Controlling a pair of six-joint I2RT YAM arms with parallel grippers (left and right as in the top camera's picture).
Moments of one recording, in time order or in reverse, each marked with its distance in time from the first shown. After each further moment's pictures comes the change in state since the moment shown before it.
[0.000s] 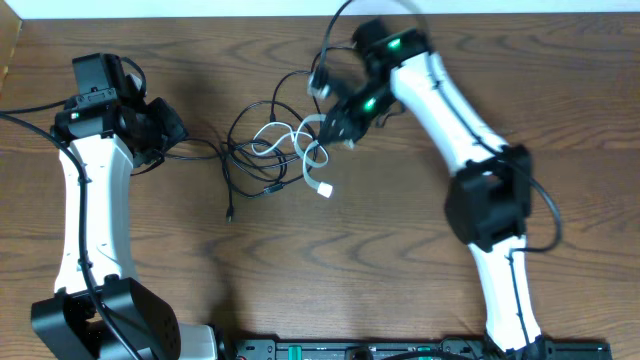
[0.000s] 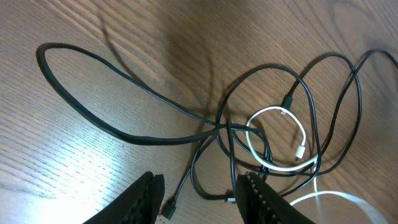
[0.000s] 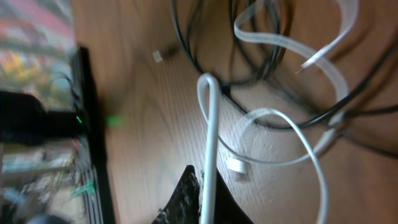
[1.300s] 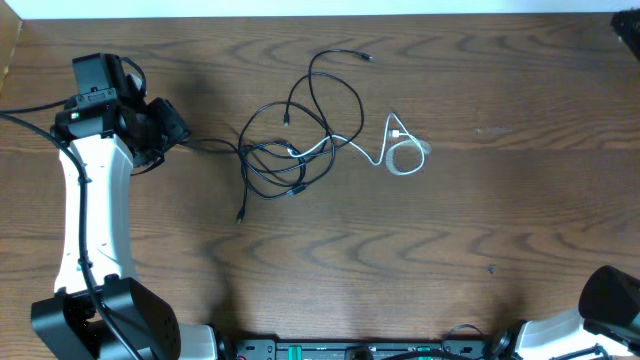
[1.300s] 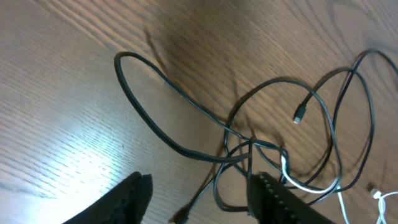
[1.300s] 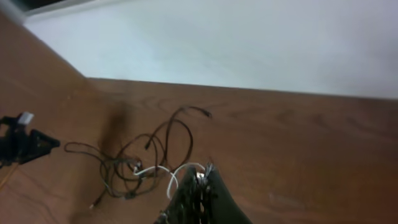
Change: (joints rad) left arm 0.000 0.000 0.000 0.000 0.000 0.002; right arm -0.874 -0.604 0.107 -0.049 -0.026 0.306
